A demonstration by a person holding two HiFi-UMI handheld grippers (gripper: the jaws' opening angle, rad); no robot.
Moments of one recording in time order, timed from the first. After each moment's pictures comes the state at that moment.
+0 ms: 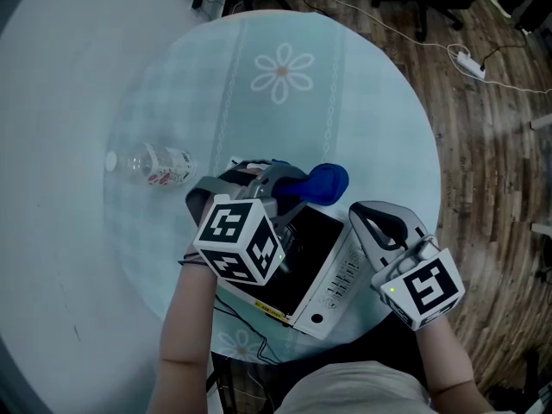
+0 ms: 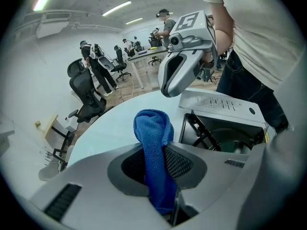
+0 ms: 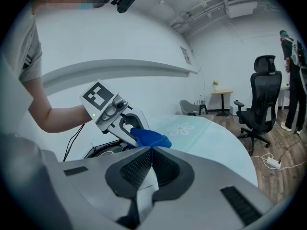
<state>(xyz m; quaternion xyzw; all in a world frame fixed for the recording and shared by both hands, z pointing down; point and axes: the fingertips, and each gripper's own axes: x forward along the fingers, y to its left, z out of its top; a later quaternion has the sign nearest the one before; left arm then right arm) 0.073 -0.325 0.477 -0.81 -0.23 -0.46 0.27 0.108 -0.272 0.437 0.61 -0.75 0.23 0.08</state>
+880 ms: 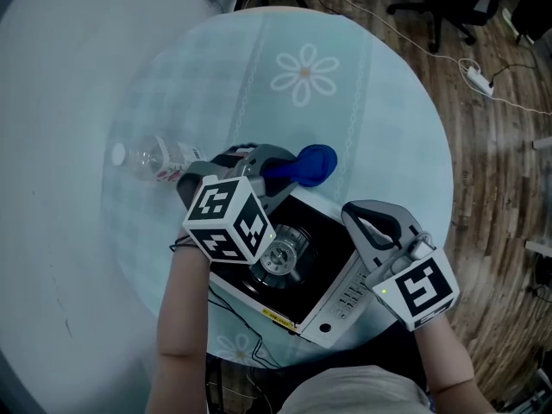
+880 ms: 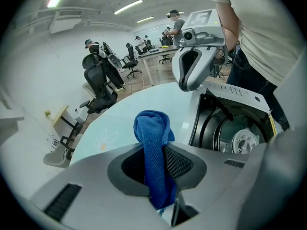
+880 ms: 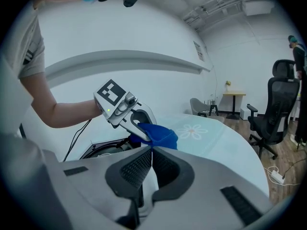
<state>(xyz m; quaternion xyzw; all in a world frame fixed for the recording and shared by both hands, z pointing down) 0.056 -0.393 0.482 -0.83 -0.18 -0.47 0.25 0.080 -0.316 0.438 0.57 -0.78 0.22 0.12</state>
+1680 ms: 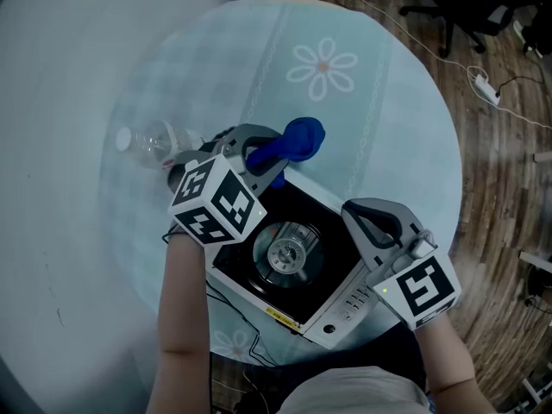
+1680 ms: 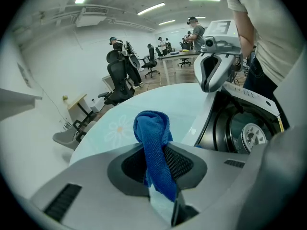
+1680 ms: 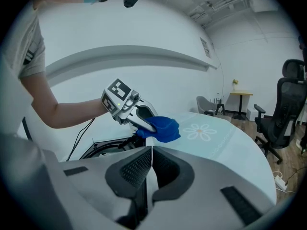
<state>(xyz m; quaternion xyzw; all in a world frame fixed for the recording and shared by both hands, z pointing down) 0.035 -0.443 0.477 -0.87 -0.08 -0.45 0.19 0.059 -0.332 0.443 0.54 -0.80 0.22 0.13</state>
